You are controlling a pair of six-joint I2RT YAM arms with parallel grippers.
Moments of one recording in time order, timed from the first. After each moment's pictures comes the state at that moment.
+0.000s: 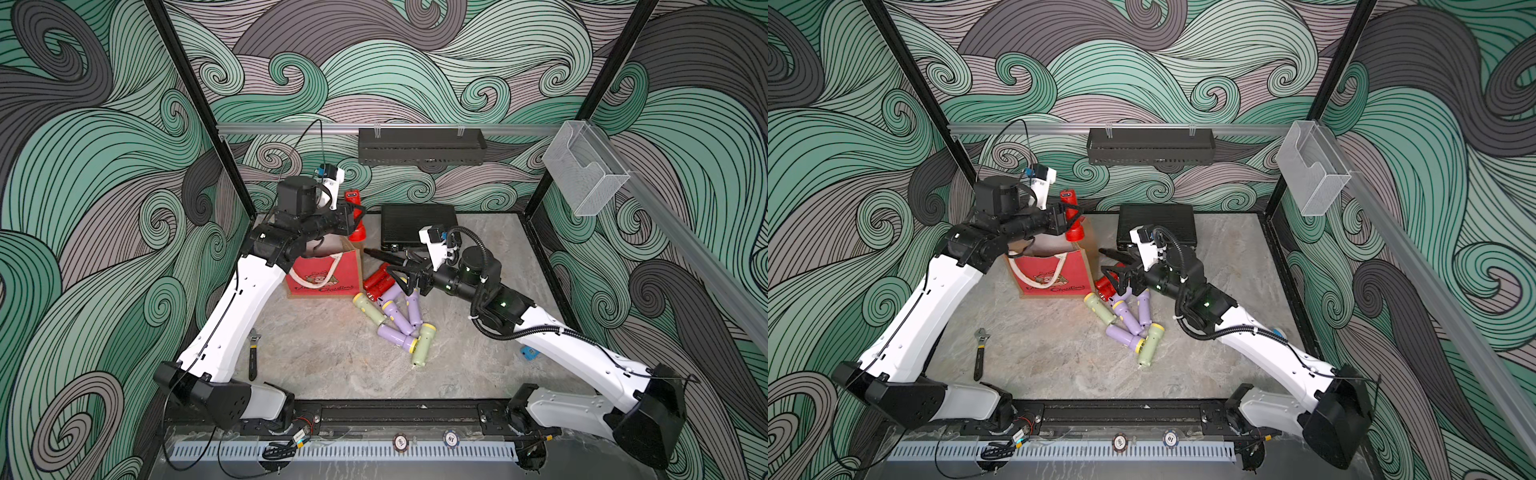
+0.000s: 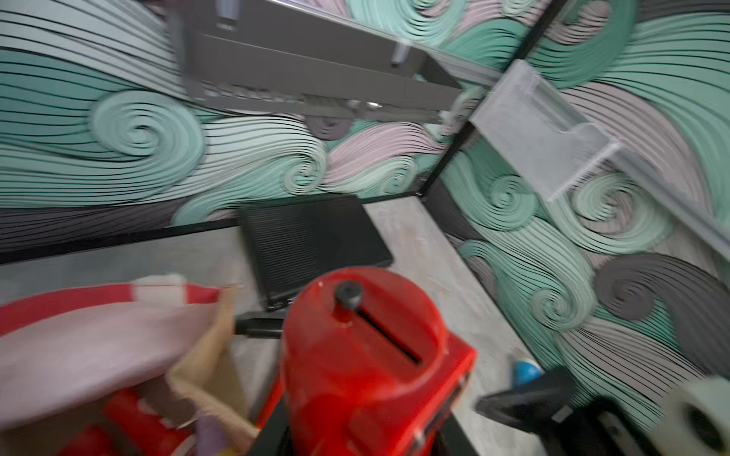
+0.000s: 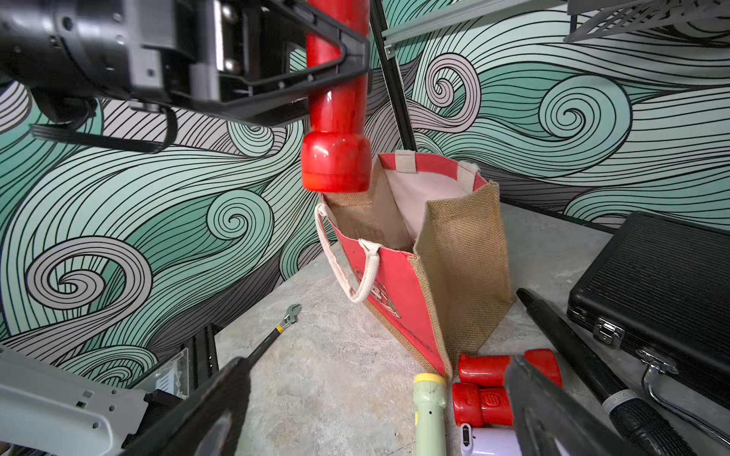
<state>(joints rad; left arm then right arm) -0.33 1.41 1.69 -0.72 0.21 -0.25 0.74 1.19 0.96 0.08 -0.25 0.26</state>
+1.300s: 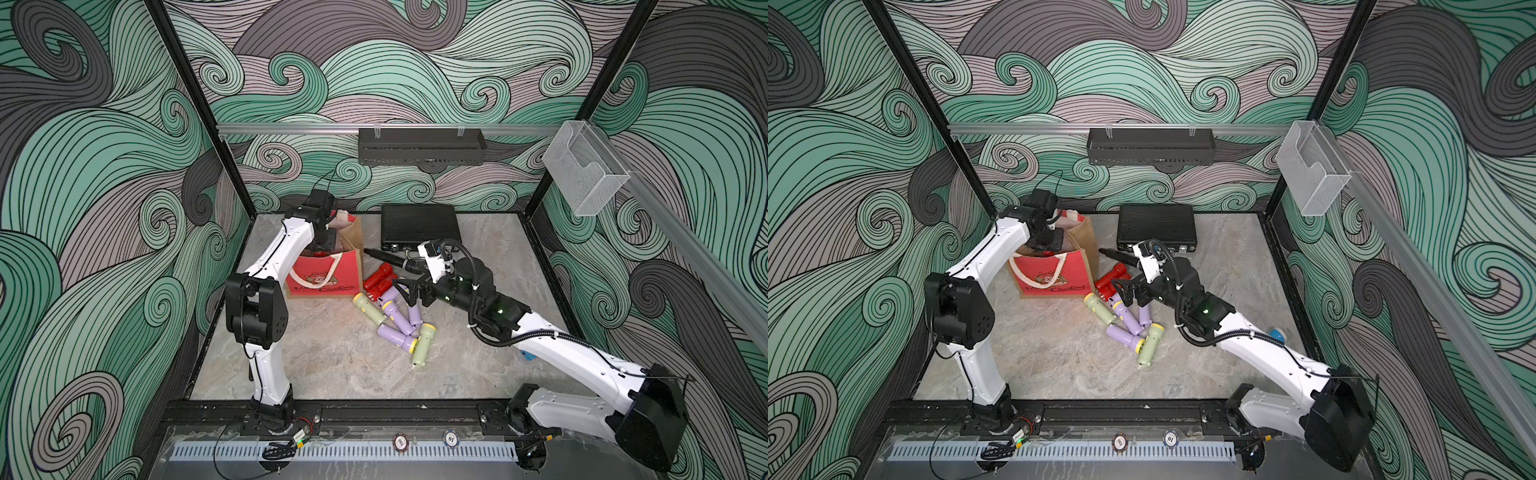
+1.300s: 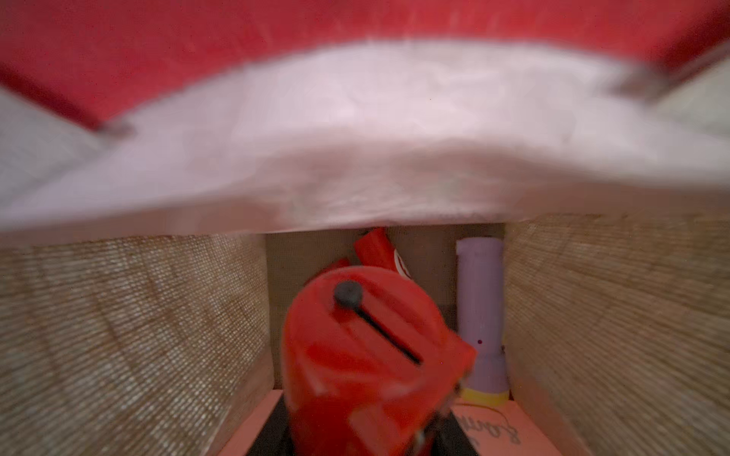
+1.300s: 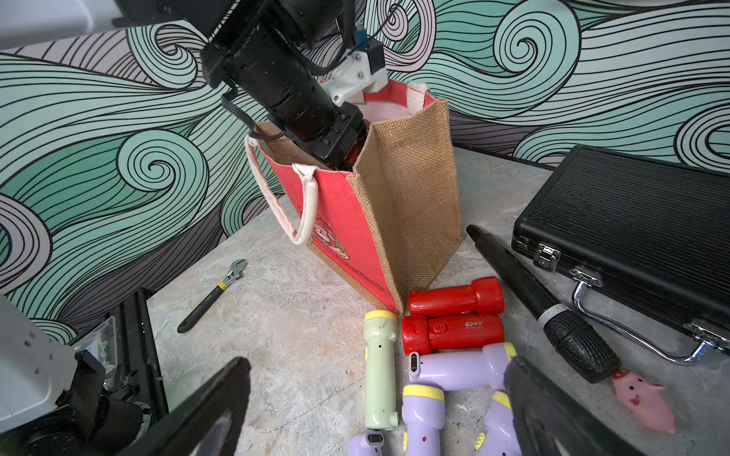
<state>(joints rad) -0.21 1.92 1.77 -1.02 -0.21 -0.13 0.75 1.17 0.86 0.01 -0.15 0.19</state>
